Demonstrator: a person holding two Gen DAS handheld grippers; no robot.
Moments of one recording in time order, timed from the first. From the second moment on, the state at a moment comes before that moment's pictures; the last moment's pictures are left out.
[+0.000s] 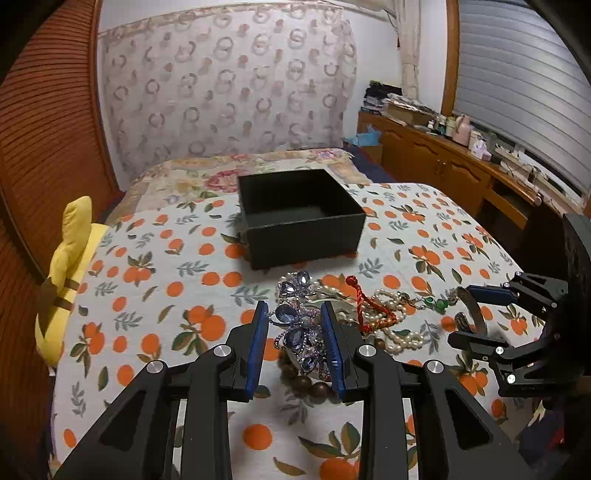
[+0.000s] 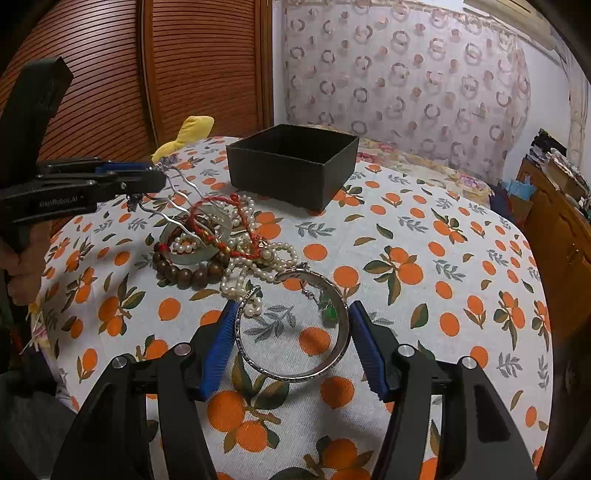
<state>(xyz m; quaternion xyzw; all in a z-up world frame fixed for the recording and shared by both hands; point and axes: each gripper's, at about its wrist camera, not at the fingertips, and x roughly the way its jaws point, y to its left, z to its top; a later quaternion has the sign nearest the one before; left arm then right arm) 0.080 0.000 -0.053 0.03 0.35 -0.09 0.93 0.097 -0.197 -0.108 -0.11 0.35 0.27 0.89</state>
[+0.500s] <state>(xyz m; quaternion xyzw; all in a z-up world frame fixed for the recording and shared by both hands) 0.077 0.030 -0.037 0.04 0.34 -0.04 0.94 0.101 -0.191 -0.105 -0.11 0.35 0.27 0.89</state>
